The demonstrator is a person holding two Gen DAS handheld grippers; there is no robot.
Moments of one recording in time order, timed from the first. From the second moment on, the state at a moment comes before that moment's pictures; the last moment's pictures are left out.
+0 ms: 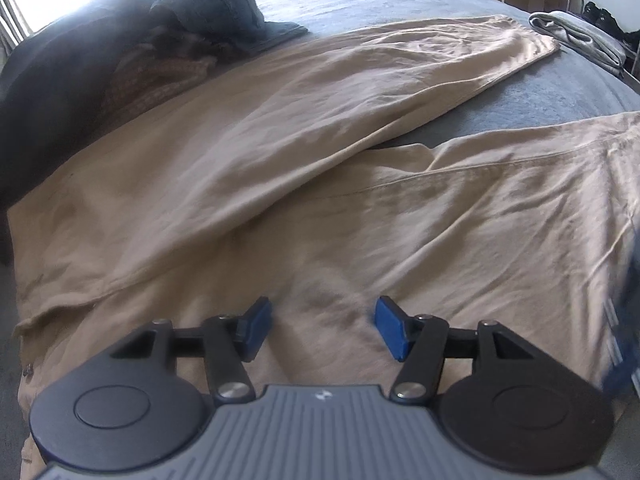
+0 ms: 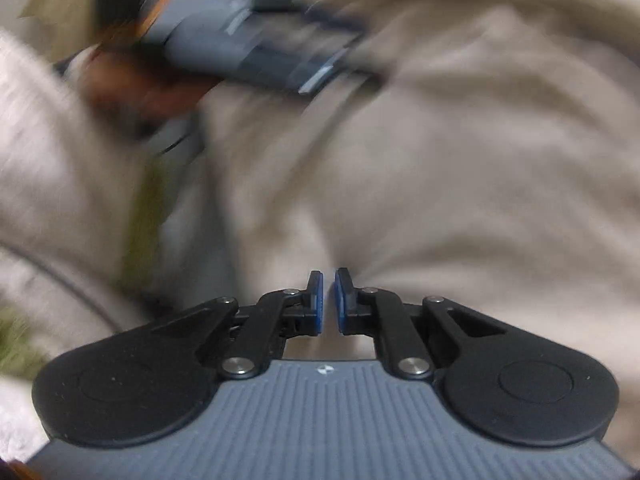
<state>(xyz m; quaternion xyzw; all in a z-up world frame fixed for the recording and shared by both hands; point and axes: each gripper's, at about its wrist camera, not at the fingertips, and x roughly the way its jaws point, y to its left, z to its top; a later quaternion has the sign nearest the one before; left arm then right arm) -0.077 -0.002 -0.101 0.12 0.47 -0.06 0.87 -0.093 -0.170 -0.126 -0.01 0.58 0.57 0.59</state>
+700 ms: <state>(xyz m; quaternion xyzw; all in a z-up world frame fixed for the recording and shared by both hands) -0.077 0.010 -0.100 0.10 0.48 -0.03 0.87 -0.096 -0.302 -0.122 0.16 0.61 0.41 0.66</state>
